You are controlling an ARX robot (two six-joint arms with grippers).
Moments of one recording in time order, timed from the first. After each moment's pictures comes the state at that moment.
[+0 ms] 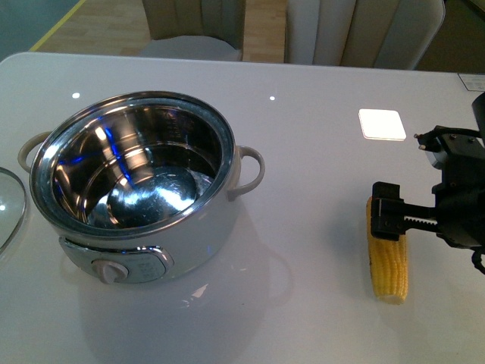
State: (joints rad) left arm 0.00 0.01 0.01 0.00 0.00 -0.01; right arm 0.18 2.12 0.79 0.27 0.05 0.30
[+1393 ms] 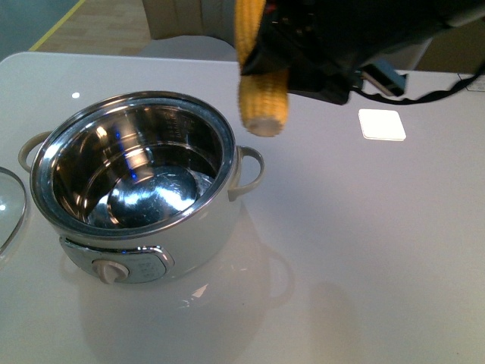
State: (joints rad) left arm 0.00 0.01 0.01 0.00 0.00 -0.01; right arm 0.54 1.85 1.15 0.00 -0.23 0.65
